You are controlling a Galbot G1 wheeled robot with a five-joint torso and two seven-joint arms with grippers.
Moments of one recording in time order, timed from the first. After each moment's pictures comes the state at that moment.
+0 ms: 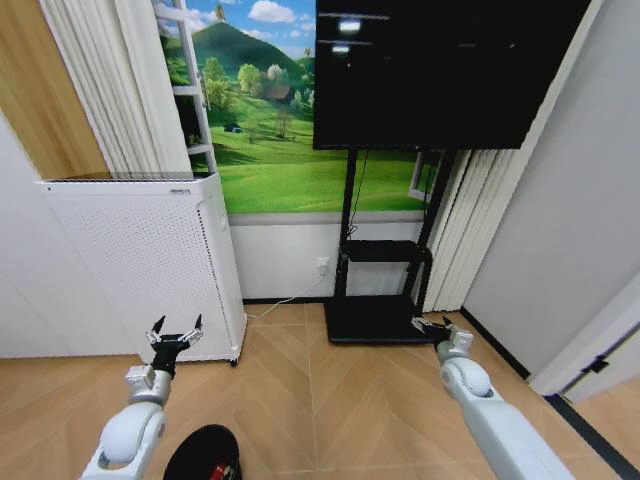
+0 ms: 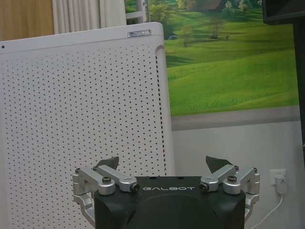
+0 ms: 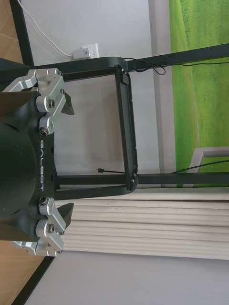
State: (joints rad) left arm 1.34 -1.14 -0.68 -1.90 -0.36 0.01 -0.11; right arm -0.97 1.00 0.45 1.47 0.65 -0.13 0.26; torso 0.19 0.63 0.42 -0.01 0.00
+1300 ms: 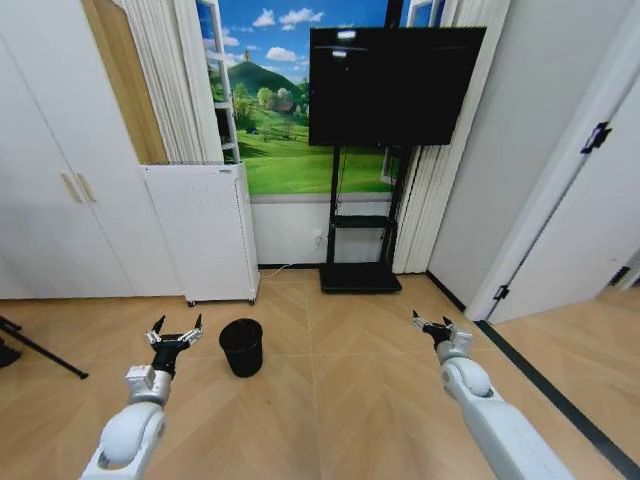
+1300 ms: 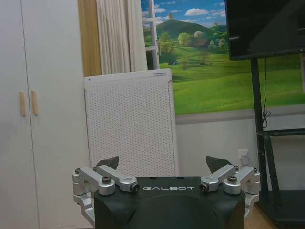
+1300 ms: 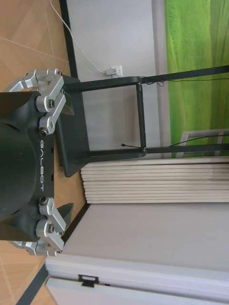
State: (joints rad) left arm 1.34 -1.14 -0.68 -1.90 -0.36 0.01 -0.11; right arm -0.97 1.00 0.45 1.47 0.65 -0.13 0.26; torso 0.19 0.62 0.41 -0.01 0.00
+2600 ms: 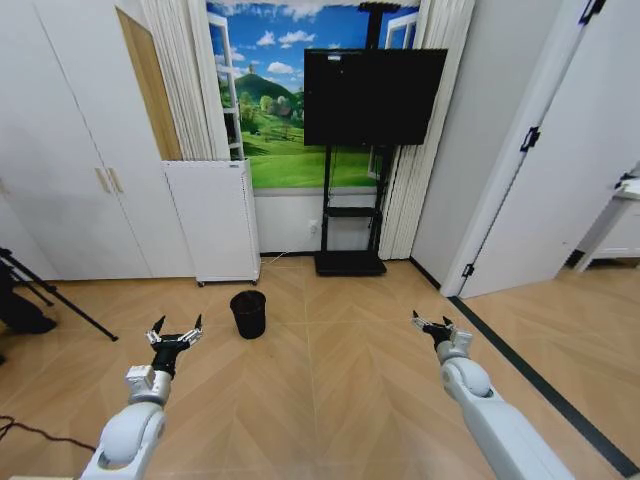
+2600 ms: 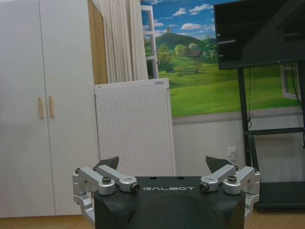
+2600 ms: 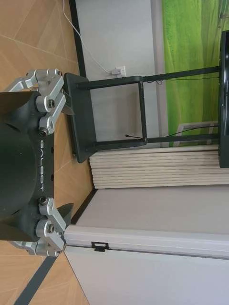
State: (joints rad) left arm 1.34 -1.14 -0.68 -1.90 -0.36 0.01 -0.11; right arm -0.97 1.00 0.45 1.47 0.65 -0.13 0.26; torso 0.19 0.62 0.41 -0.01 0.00
